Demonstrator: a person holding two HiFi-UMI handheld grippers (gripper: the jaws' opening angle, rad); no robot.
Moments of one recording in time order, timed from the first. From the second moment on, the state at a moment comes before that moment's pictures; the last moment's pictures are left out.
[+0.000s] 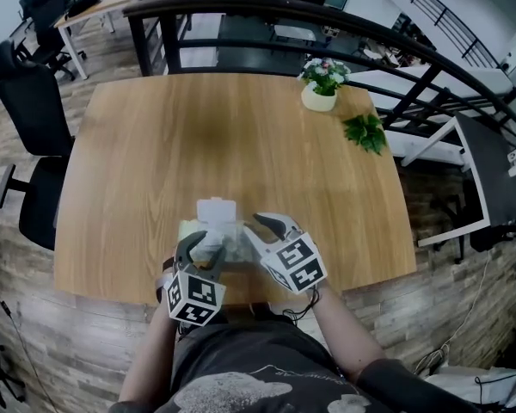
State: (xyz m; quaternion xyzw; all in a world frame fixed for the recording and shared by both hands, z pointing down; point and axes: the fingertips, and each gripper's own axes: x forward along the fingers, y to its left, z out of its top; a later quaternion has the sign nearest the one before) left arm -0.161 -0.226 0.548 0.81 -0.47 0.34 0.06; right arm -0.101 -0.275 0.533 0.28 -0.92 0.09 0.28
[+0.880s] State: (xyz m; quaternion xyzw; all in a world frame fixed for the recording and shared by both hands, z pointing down) left arm -0.208 -0.233 0.545 0.77 -0.55 0.31 0.13; right arm -0.142 -0.235 0.535 0.17 -0.94 0.06 0.30
